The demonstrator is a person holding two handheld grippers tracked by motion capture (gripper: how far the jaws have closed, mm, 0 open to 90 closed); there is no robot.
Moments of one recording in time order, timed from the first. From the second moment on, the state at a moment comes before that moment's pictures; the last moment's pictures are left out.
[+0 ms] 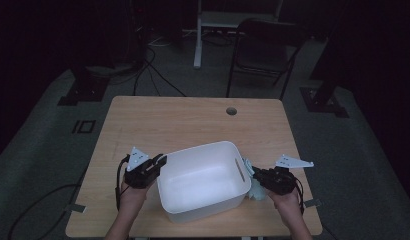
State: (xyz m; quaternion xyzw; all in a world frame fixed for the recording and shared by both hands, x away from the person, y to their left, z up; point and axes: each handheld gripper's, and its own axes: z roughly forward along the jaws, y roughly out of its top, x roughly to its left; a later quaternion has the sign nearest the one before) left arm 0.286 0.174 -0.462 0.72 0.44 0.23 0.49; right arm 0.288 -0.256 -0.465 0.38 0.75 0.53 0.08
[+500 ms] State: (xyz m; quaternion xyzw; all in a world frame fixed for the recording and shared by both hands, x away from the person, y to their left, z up) left arm 0.287 0.175 -0.463 0.72 0.44 0.22 0.49; right arm 0.301 -0.254 -0.469 0.38 0.77 0.51 0.08
